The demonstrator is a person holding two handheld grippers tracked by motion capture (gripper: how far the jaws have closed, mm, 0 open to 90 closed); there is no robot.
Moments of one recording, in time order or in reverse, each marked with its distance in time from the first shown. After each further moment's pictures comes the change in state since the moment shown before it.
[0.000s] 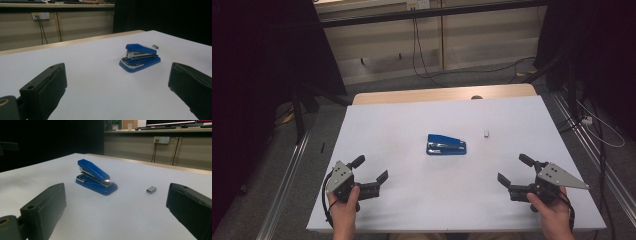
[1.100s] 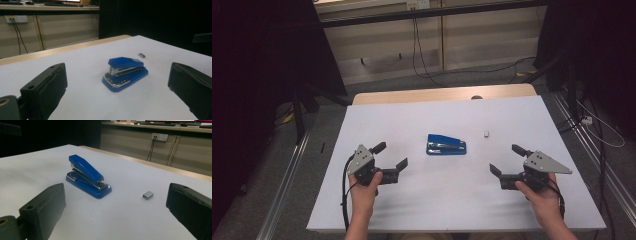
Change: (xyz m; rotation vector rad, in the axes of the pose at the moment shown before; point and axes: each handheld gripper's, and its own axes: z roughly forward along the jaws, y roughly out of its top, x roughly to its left) left arm -0.015 0.020 0.060 -0.014 -0.120 0.003; right arm -0.003 0.013 0.032 0.070 -0.024 -0.081
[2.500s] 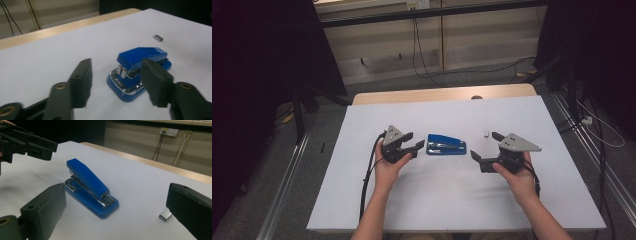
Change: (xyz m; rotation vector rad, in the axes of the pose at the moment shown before) left arm 0.009 0.003 0.089 0.224 0.010 0.016; right arm 0.005 0.020 0.064 0.055 0.029 -0.008
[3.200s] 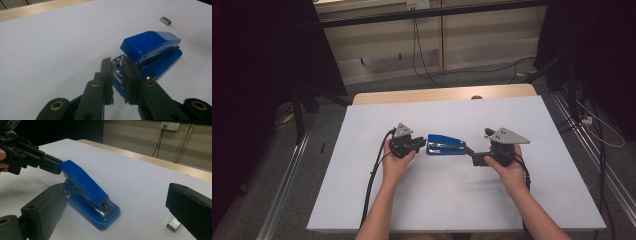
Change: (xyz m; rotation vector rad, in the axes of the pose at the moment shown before) left arm 0.005 -0.002 0.033 0.145 -0.036 -0.037; right arm 0.000 0.004 0.027 0.031 -0.004 0.021
